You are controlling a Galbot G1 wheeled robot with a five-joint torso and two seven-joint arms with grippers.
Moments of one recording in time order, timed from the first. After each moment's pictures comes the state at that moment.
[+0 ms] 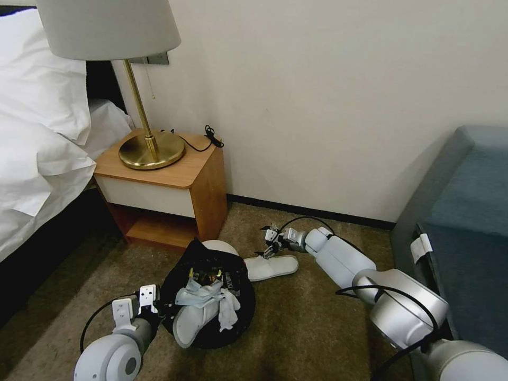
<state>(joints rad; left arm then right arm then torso) 1.56 -1.28 -0.58 -2.10 -0.60 0.74 -0.24 -0.23 1.44 -0.44 0.30 0.02 0.39 -0.56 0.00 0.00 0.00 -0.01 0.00</state>
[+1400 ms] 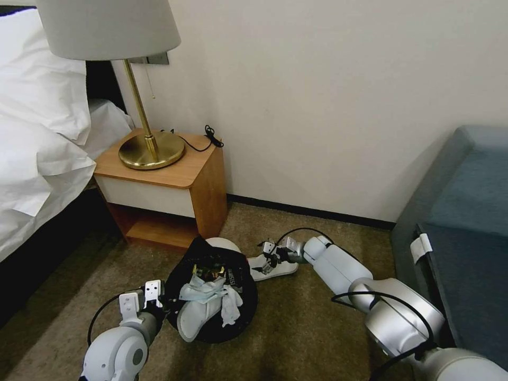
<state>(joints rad) 1.51 -1.28 -0.56 -2.06 -0.59 0.74 -0.23 -0.29 1.46 -0.32 0.28 -0.03 0.36 -0.73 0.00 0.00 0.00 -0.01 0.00</state>
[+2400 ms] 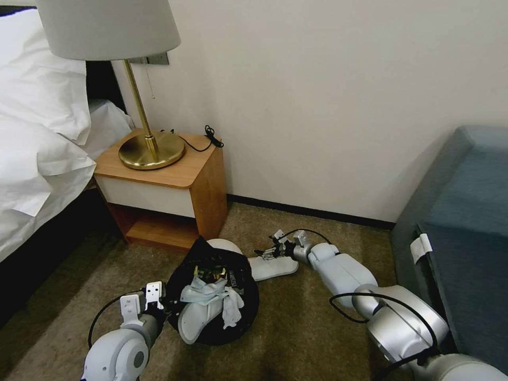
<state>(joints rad) 1.52 -1.29 -0.56 -2.07 -0.58 0.74 -0.23 -0.34 1.46 -0.24 0.29 0.47 0.16 -0.61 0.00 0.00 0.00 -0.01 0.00</state>
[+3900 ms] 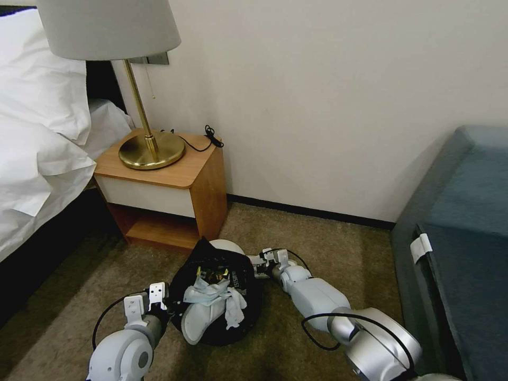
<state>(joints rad) 1.52 -1.33 -0.54 -2.07 -0.55 0.74 -0.22 -0.42 1.59 -0.22 0.32 0.64 -0.09 -0.19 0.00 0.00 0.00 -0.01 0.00</state>
